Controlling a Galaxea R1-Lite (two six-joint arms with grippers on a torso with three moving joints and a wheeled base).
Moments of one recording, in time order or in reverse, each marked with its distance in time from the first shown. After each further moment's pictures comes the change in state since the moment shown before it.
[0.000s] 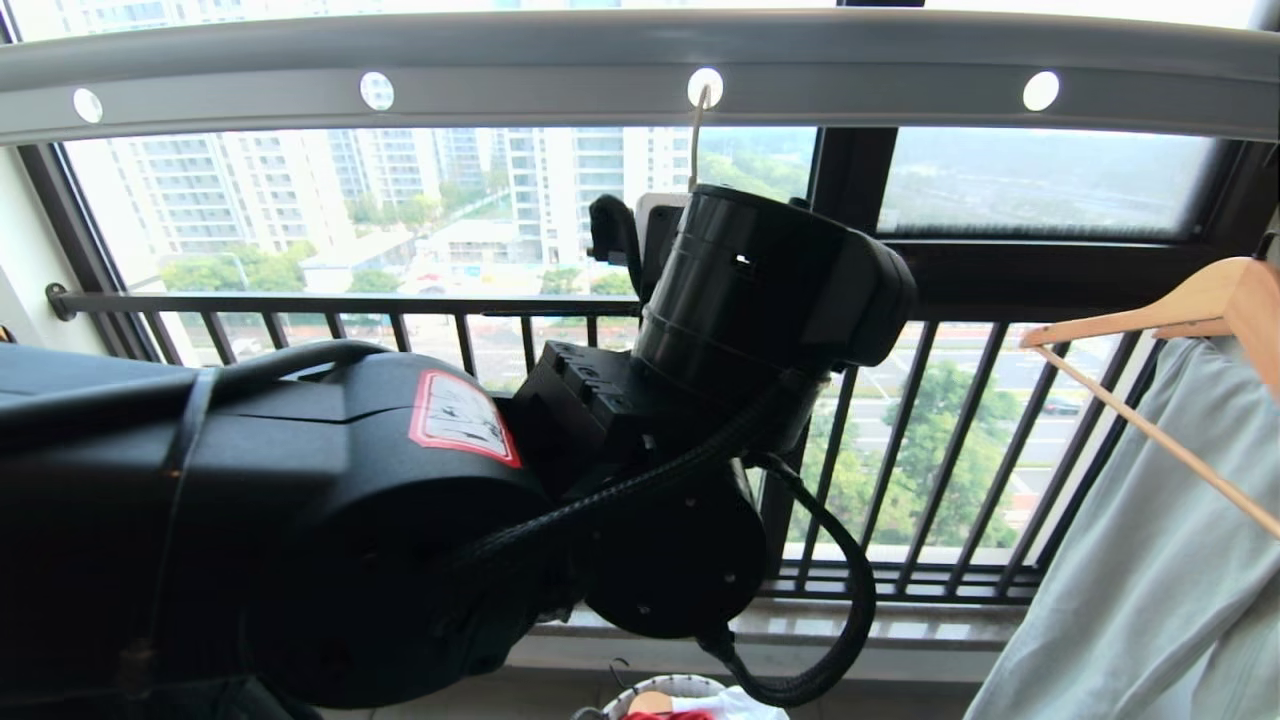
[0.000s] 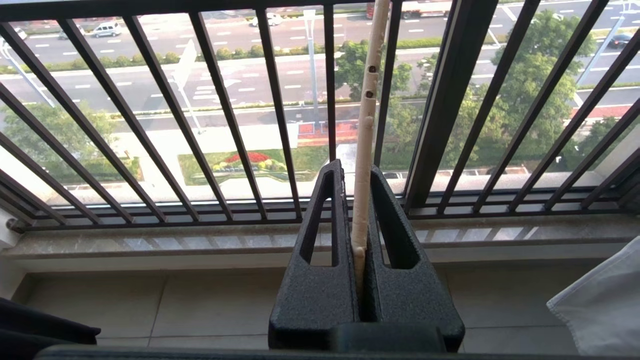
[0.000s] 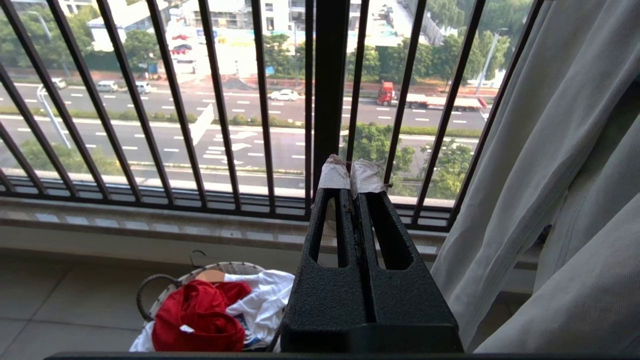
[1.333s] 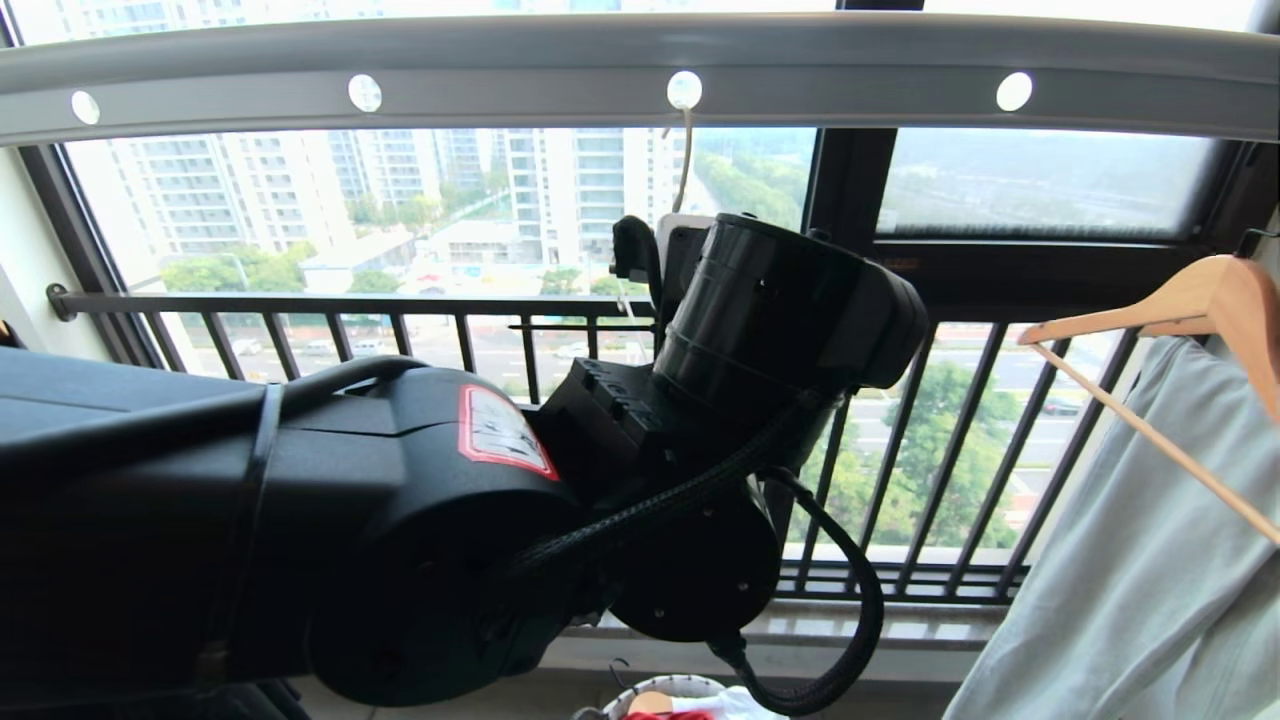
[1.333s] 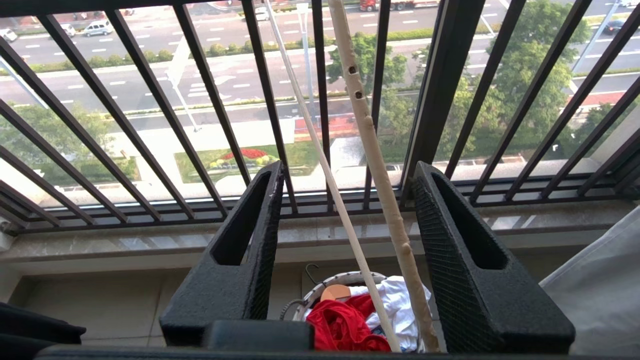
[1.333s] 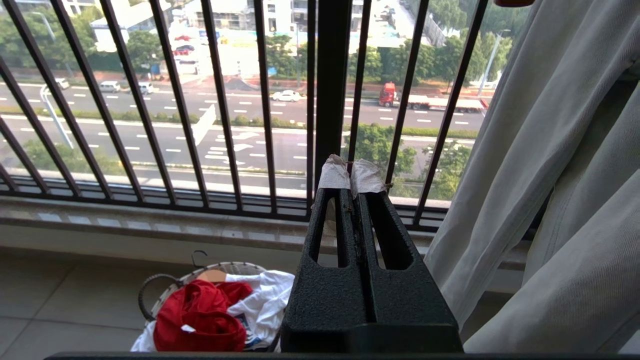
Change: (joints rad) left arm 0.001 0.030 -0.006 -0.001 -0.027 -0.001; right arm 0.001 0.000 0.000 0.000 0.000 0.000
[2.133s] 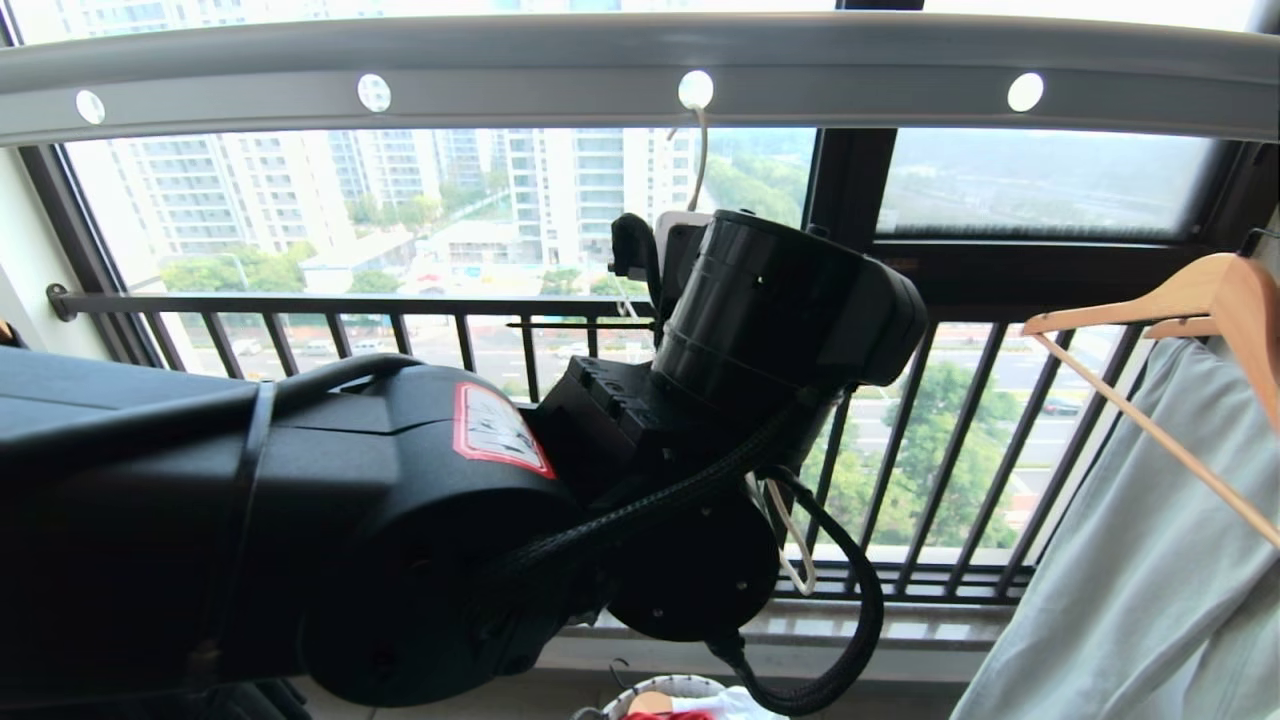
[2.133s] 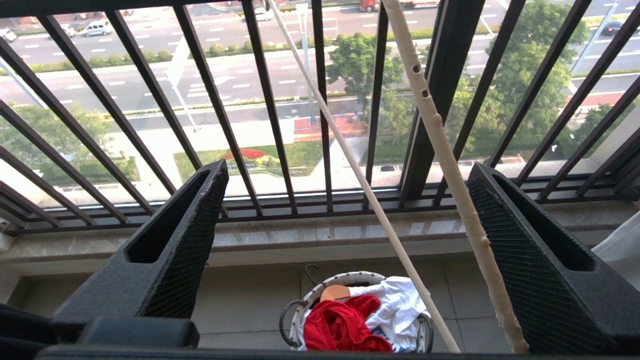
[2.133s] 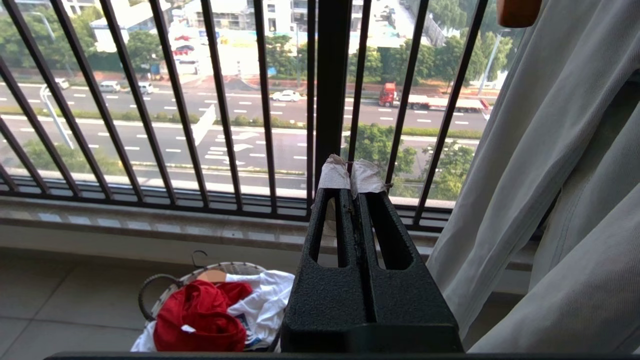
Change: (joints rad) left arm 0.000 -0.003 0.000 0.001 -0.001 0.000; right arm 0.000 0.000 0.000 0.000 0.000 0.000
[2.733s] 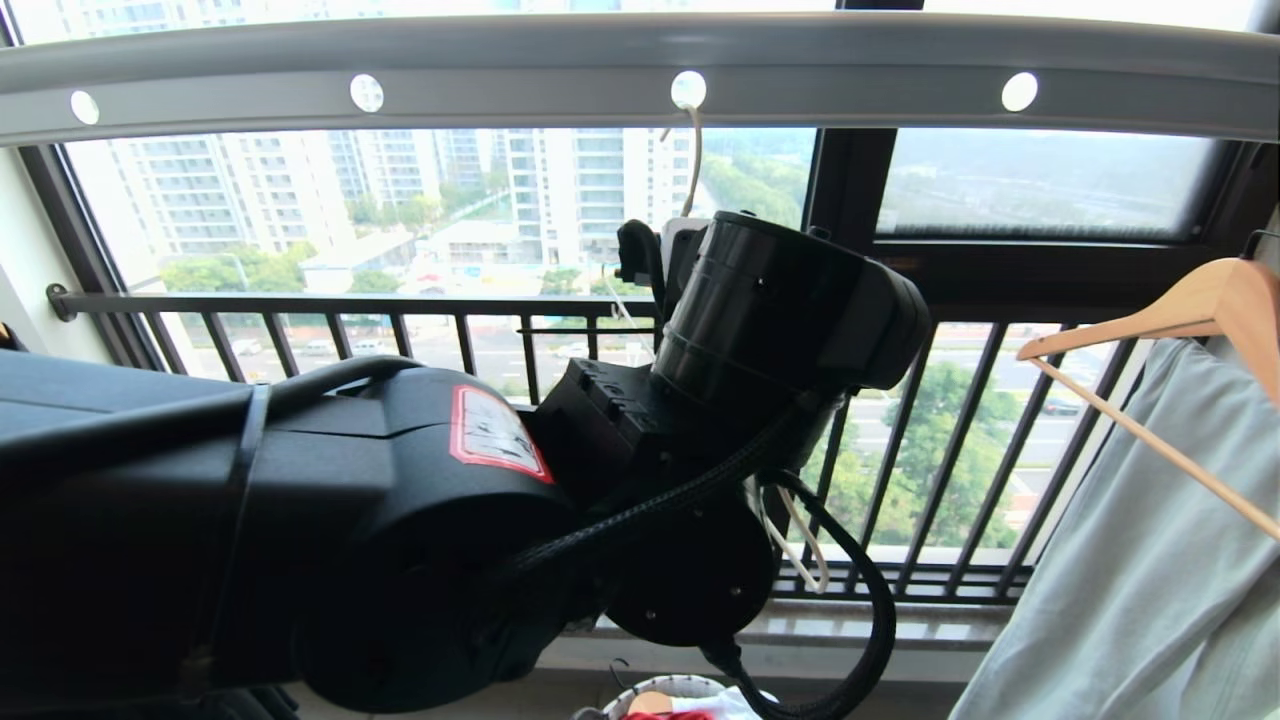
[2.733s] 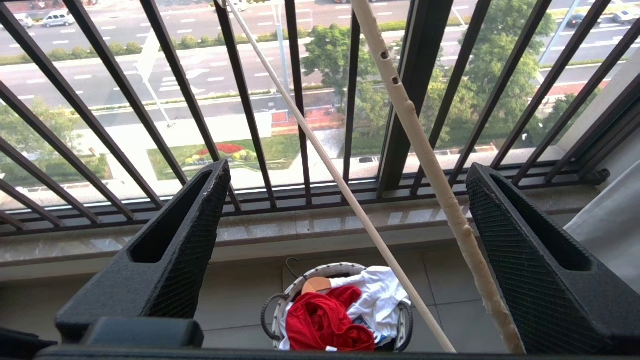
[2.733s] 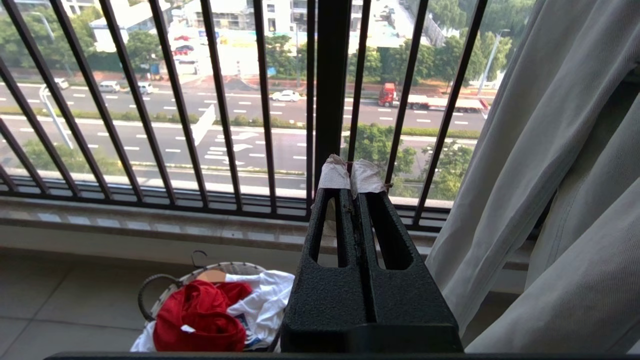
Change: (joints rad) left arm -0.004 -0.002 0.004 -0.001 -0.068 -0.022; right arm -0.001 0.000 0.000 0.000 0.000 0.000
